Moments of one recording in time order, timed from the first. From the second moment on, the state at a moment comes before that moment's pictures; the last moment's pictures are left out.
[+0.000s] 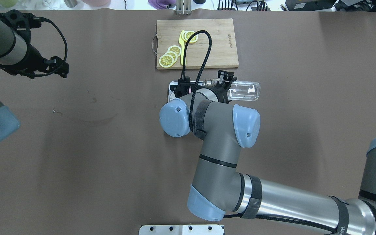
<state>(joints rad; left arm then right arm) -0.94 -1.90 -1.95 -1.52 -1.96 -0.93 0.41 -0.74 1.64 -2.17 1.06 0.10</state>
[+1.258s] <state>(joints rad) -0.93 -1.90 -1.95 -1.52 -1.96 -0.93 0.41 -0.73 1.62 -2.24 0.98 -0.06</state>
